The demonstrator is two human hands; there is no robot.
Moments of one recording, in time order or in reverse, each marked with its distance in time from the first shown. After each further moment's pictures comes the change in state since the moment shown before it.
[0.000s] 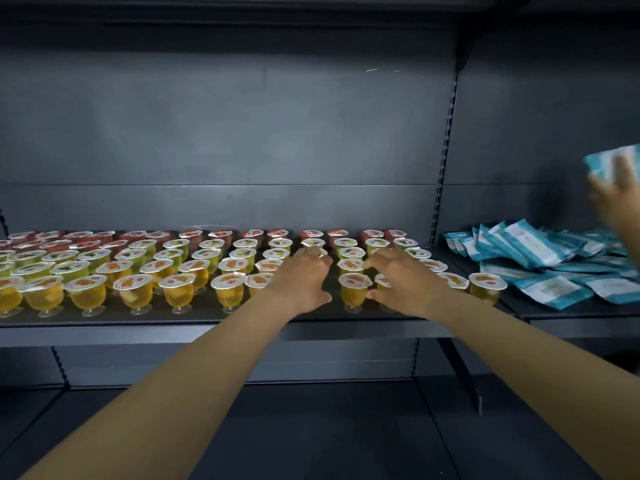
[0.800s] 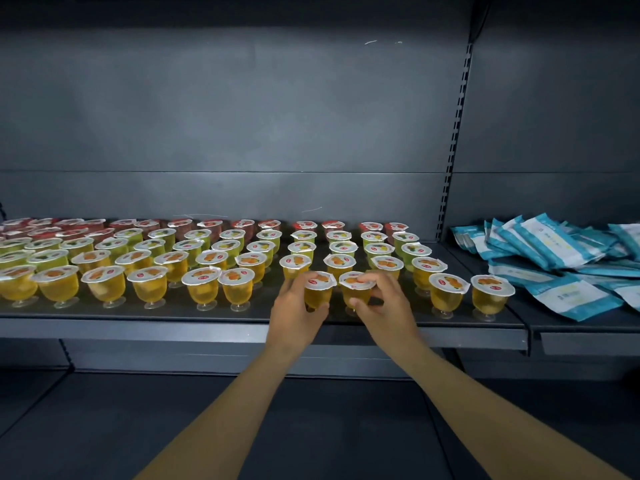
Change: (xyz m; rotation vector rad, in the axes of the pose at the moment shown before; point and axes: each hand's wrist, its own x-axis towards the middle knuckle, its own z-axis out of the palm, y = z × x) left_hand 0.010 0.030 0.096 -0.684 0.371 -0.378; right_hand 0.001 0.023 0.097 0.888 0.363 0.172
